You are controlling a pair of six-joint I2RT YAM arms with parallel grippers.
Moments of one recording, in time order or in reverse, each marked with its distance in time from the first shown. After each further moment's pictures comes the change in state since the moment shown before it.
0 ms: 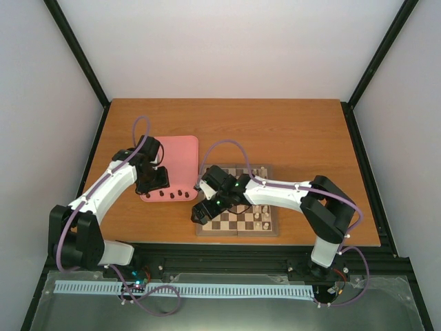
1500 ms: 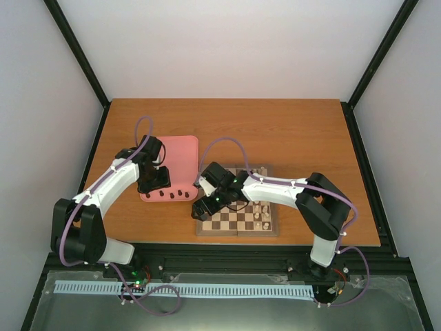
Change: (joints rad) left arm 0.000 0.046 0.000 0.026 0.001 0.001; right arm -0.030 0.042 0.037 -0.008 0.007 -0.040
